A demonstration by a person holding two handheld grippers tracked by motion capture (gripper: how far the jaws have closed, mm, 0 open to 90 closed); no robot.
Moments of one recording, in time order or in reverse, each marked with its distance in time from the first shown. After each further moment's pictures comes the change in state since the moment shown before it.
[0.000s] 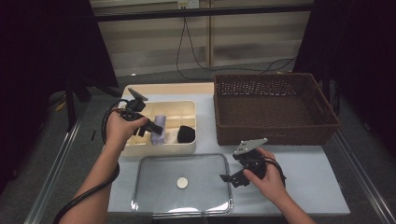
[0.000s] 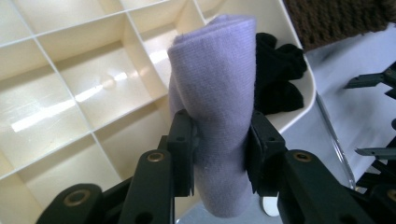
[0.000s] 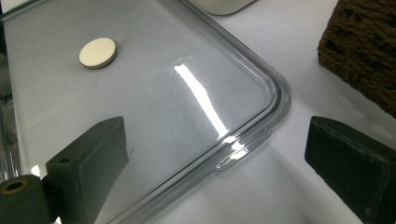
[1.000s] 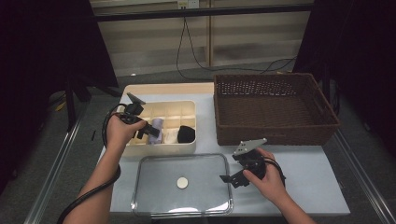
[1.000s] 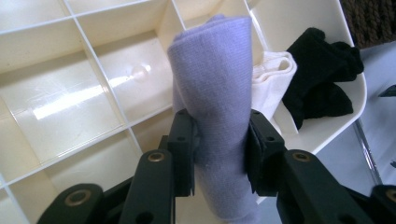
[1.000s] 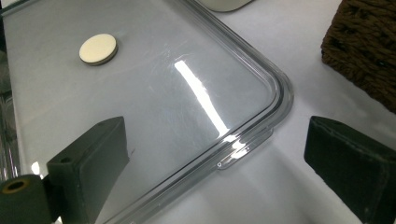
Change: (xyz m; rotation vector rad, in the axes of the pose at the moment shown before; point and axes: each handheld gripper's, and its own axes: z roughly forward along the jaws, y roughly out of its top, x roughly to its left) left arm 0.019 -0.007 0.013 -0.009 0.043 -0.066; right arm 0.000 0.000 0.001 0.009 0.005 -0.006
